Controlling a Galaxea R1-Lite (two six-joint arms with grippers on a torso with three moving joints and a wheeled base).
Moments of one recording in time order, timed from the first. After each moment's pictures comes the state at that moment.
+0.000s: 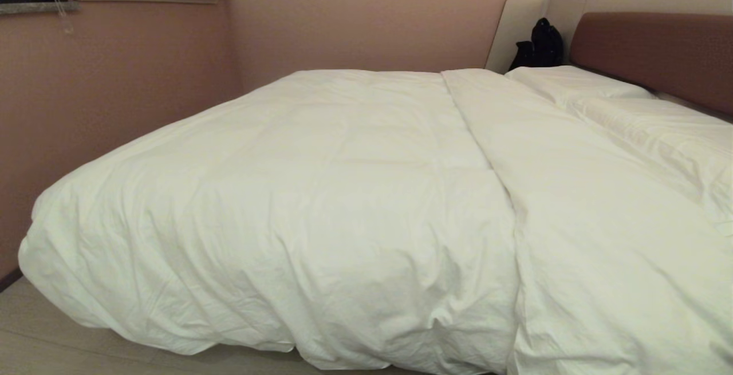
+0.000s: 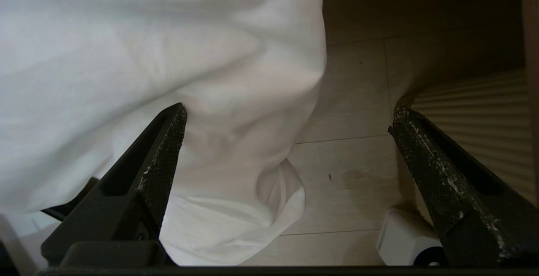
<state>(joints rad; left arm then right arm) 0.00 0.00 0.00 -0.01 0.02 -0.03 -1.22 2.06 -0.55 -0.32 0.61 -0.83</state>
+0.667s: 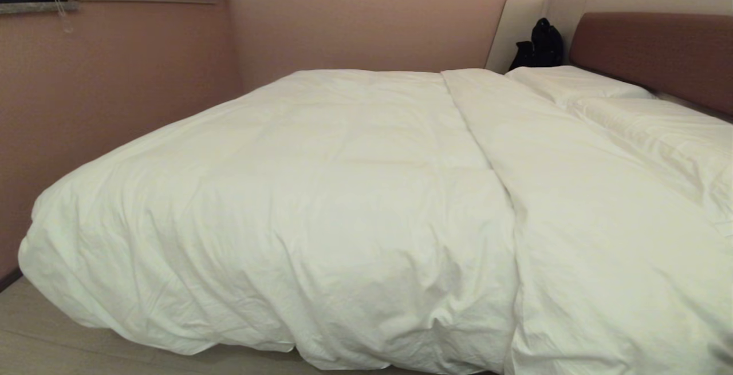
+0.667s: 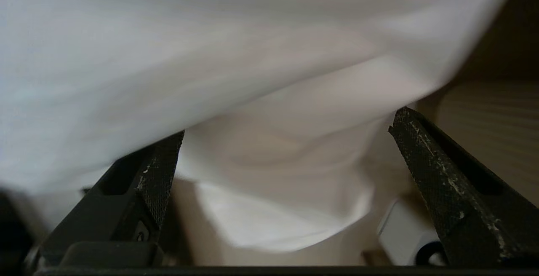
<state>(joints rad) 0.00 0.00 0.00 -0.01 0.02 -0.03 -1.06 2.05 -0.48 -0.32 0.50 -0.83</state>
